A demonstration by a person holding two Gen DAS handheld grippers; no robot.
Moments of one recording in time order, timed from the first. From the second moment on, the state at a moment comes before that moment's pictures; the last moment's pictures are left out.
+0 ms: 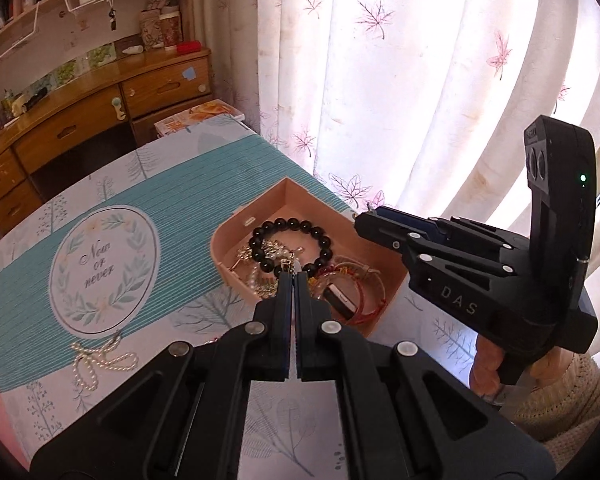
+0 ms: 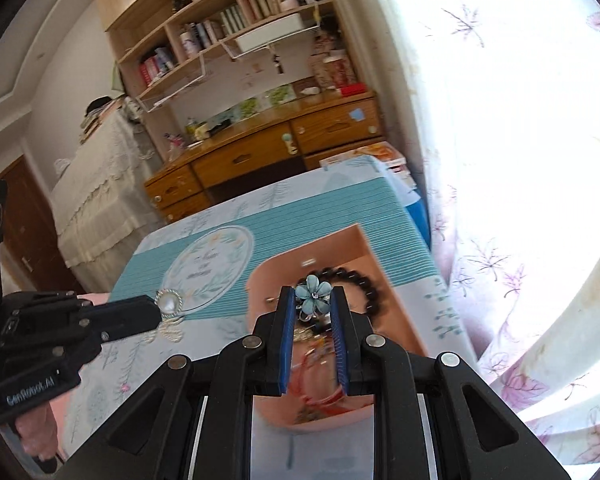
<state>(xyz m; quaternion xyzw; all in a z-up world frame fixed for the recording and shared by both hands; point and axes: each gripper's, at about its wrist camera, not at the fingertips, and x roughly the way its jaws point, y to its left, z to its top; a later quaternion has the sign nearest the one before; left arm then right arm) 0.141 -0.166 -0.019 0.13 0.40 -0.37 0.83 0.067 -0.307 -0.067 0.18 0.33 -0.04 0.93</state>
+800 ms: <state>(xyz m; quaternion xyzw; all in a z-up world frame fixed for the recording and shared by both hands) 0.215 -0.229 -0.099 0.11 0.50 -0.34 0.79 0.111 -0.350 -0.144 0.21 0.38 -0.05 0.90</state>
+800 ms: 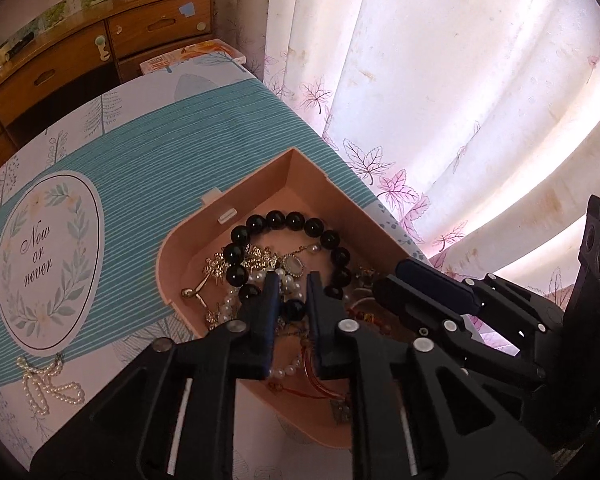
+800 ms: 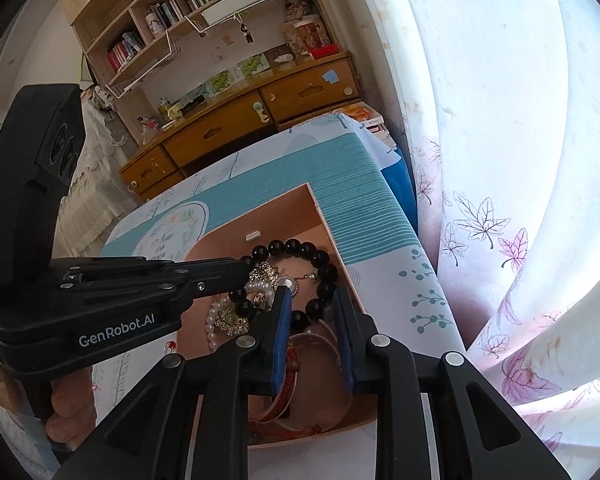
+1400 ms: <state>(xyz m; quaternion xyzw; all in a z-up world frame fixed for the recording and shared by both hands) 0.148 -0.092 -0.057 0.03 0.46 -0.24 0.85 0.071 -0.280 -0.106 0.18 0.38 0.00 0.91</state>
